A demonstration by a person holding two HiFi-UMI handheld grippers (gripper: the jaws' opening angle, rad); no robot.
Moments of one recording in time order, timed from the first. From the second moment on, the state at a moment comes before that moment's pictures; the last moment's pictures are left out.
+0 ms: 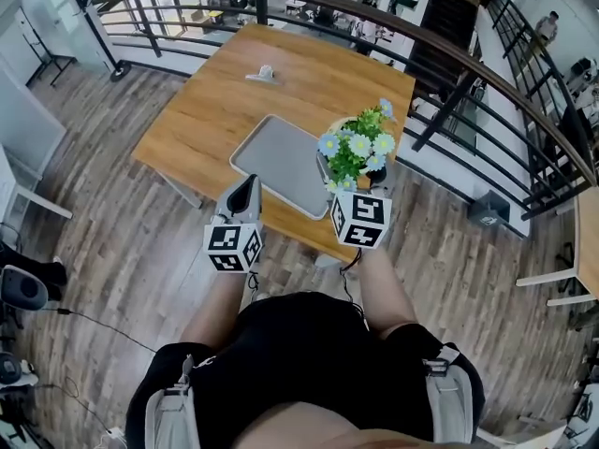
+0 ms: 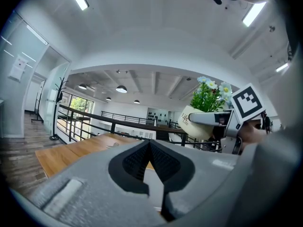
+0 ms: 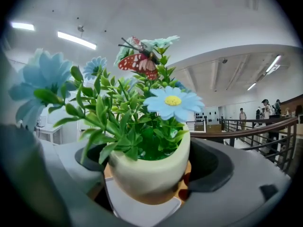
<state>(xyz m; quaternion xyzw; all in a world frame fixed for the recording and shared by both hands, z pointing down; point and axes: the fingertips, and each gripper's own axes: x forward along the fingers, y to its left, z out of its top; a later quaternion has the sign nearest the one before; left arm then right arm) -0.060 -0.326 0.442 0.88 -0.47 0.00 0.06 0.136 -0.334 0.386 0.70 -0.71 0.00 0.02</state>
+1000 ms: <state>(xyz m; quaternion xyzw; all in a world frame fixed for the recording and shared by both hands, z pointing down) -0.122 -0.326 0.453 0.84 -0.54 0.02 0.07 0.100 -0.420 0.518 0.65 -0.75 0.05 0.05</state>
